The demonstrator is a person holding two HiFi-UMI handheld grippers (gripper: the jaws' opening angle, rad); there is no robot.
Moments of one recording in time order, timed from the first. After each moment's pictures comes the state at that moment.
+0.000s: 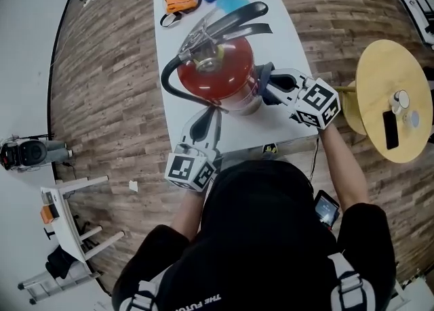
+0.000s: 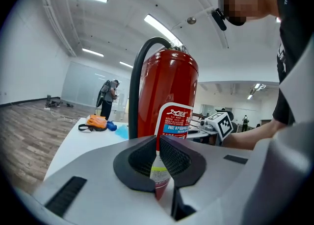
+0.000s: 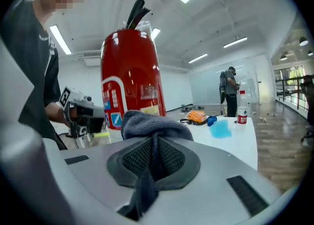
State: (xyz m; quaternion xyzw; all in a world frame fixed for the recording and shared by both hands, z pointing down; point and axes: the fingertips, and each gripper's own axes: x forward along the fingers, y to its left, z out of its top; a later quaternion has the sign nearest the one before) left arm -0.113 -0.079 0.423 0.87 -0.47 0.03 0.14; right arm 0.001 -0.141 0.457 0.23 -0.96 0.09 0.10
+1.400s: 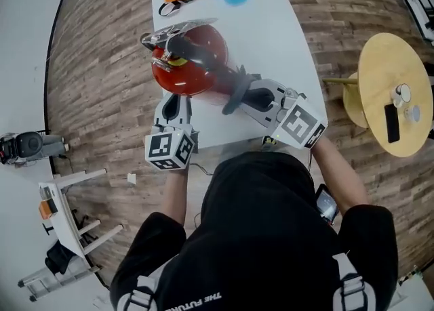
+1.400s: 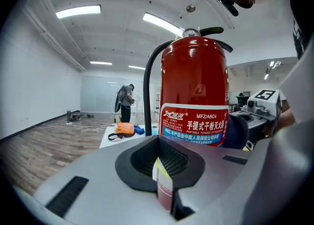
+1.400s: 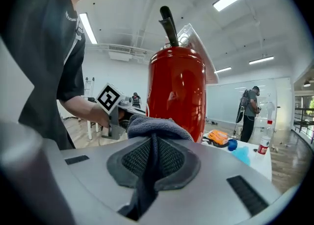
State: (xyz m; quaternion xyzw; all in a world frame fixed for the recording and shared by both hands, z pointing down) left arm -0.199 -0.122 0.423 0.82 -0.56 0.10 0.10; right arm -0.084 -0.072 0.407 0.16 -0.98 -0.02 0.10
